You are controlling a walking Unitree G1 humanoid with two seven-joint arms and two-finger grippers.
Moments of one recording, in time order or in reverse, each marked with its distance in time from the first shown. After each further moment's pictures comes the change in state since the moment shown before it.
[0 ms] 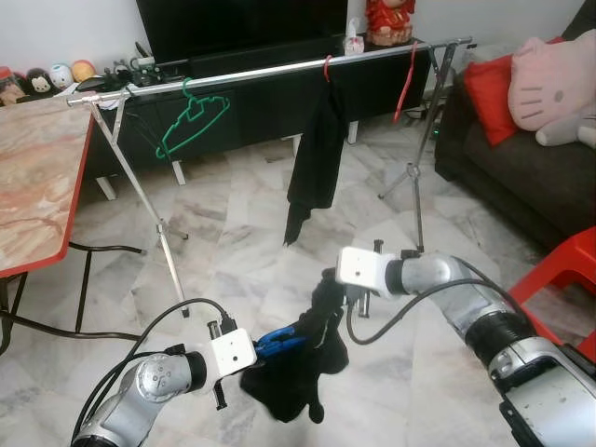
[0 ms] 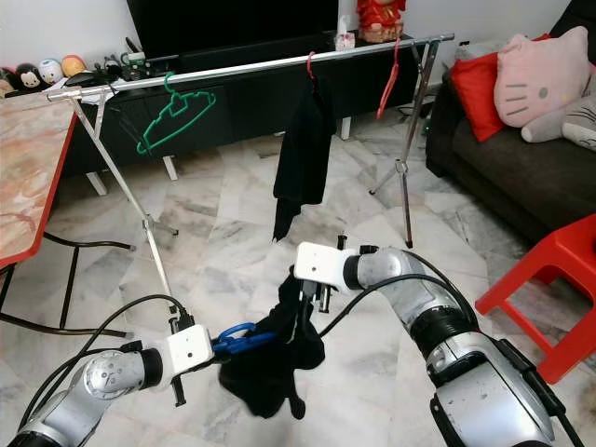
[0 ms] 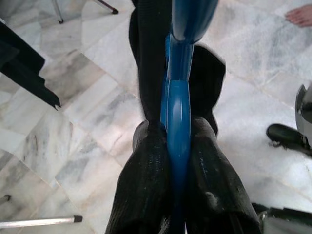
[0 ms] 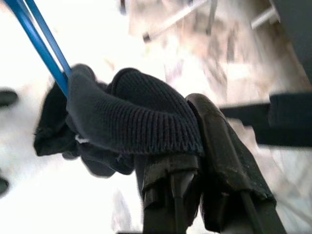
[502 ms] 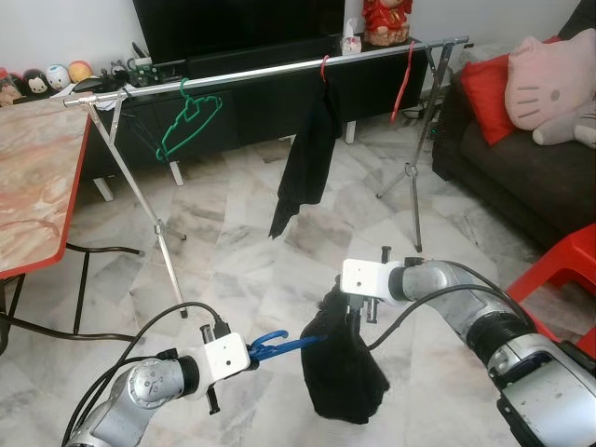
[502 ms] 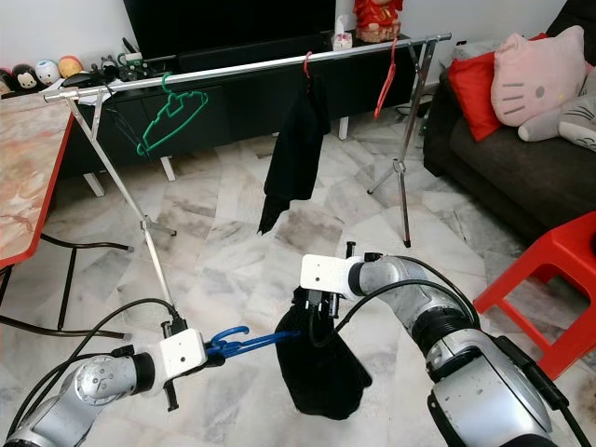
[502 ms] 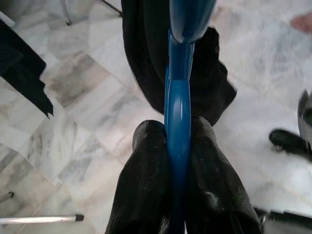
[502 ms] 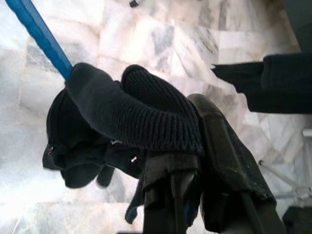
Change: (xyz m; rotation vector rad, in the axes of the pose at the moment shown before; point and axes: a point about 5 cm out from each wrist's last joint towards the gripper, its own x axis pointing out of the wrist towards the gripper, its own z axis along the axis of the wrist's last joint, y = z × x) left arm -0.010 0.000 0.004 -0.033 -0.036 0.052; right arm 0.001 0.001 -0.015 -0.005 0.110 -0.047
